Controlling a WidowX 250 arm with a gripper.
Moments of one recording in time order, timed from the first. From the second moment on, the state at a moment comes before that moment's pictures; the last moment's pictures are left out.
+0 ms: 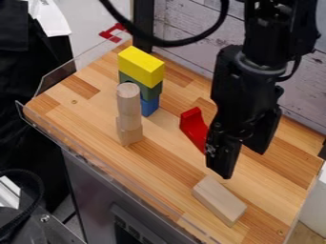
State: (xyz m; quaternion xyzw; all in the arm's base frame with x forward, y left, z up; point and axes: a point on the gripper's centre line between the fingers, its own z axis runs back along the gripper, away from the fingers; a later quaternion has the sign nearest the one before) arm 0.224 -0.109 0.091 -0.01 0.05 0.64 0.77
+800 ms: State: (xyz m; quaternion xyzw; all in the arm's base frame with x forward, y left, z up) arm 0.218 -0.107 0.045 -0.04 0.05 0.61 0.79
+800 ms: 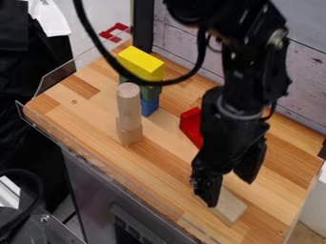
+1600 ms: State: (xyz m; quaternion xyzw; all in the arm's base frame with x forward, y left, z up) arm 0.220 -0.104 0.002 -0.07 0.10 0.63 0.77
